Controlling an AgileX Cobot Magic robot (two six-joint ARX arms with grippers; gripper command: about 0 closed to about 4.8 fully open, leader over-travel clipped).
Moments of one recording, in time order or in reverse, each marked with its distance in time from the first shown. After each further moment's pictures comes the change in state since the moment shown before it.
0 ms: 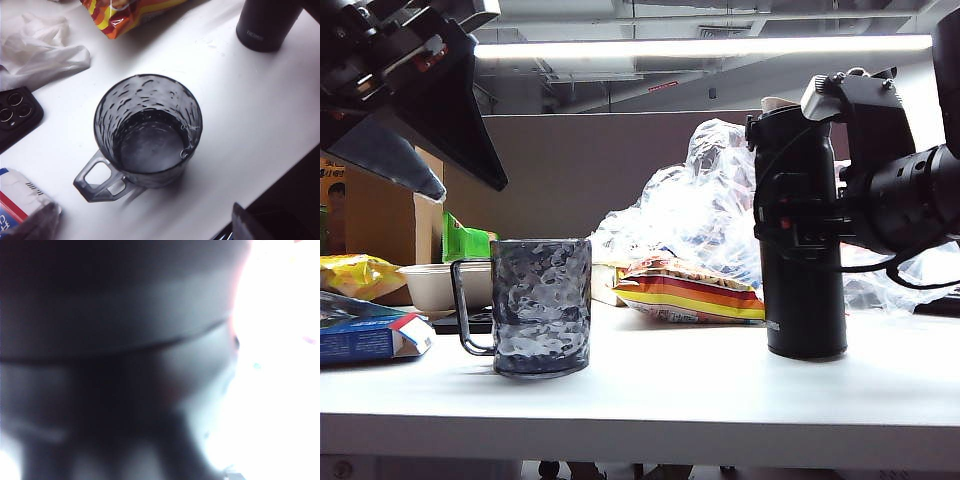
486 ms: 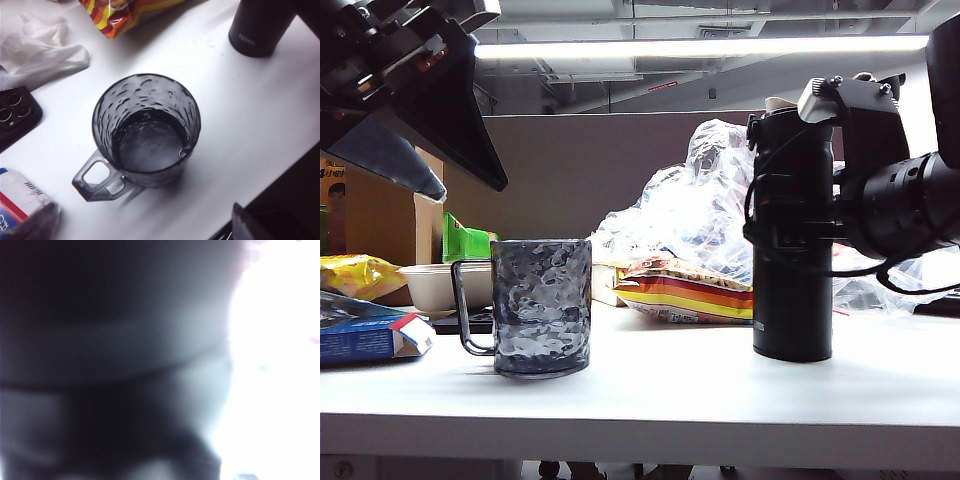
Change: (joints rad) left arm 0.000 0.000 0.000 -0.001 0.000 0.000; right arm 0.002 0.046 0.004 0.055 0.000 0.024
